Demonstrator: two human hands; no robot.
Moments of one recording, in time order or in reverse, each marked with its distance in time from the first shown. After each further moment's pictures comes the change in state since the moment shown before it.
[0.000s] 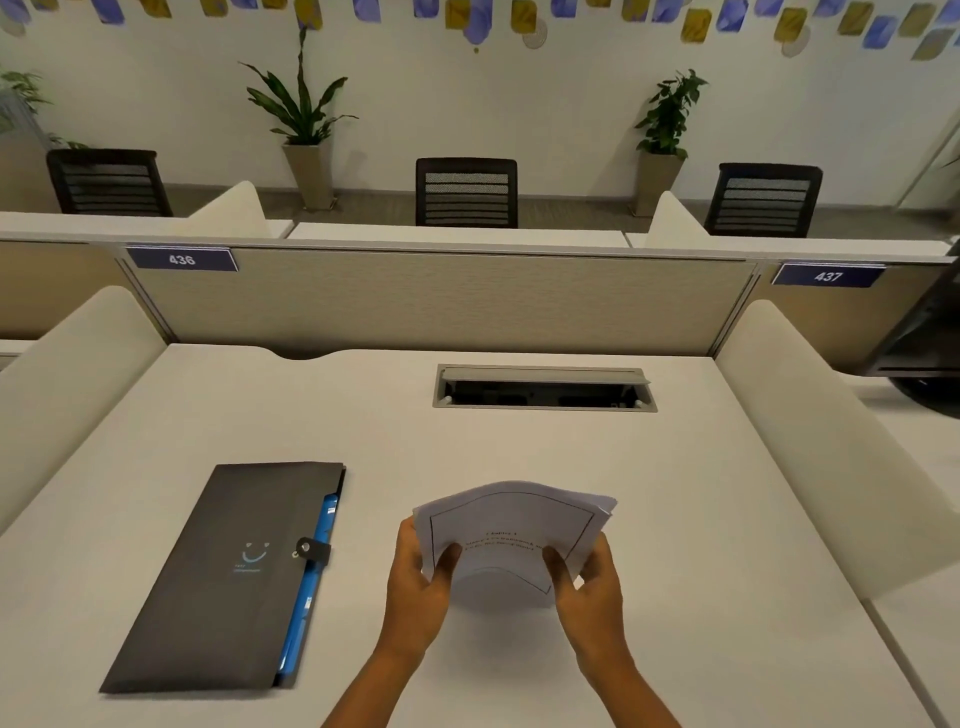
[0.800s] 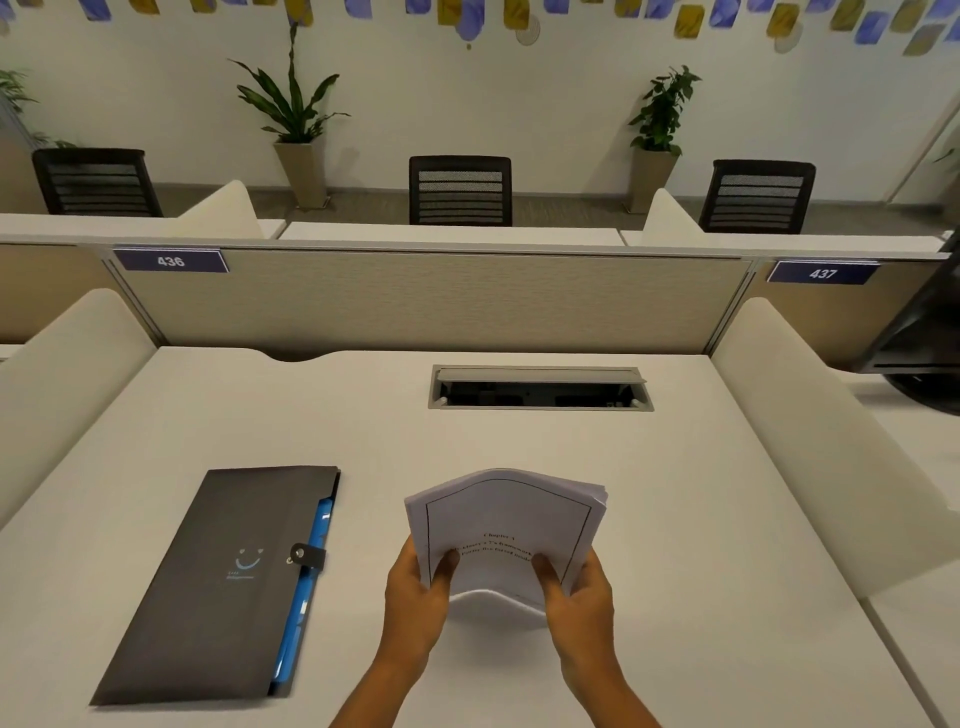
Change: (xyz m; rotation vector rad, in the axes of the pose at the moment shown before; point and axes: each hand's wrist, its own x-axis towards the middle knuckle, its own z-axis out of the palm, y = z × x) left_hand 0.007 -0.023 0.007 0.047 0.034 -0.178; right_hand -0.008 0.003 0.012 0.064 0.031 0.110
